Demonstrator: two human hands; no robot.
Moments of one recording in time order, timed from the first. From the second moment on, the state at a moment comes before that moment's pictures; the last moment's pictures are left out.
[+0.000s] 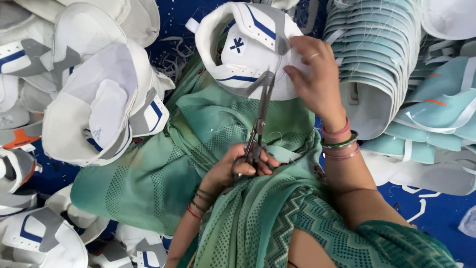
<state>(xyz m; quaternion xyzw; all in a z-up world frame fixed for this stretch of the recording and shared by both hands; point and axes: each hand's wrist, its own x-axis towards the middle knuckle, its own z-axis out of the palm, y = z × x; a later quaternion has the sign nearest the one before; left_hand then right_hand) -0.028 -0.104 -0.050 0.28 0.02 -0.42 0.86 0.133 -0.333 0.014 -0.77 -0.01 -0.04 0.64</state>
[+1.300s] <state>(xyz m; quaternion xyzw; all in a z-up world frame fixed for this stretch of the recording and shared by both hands) -0.002 -0.124 -0.032 0.04 0.37 -0.10 0.92 0.123 -0.325 0.012 -0.49 -0.12 0.05 0.86</state>
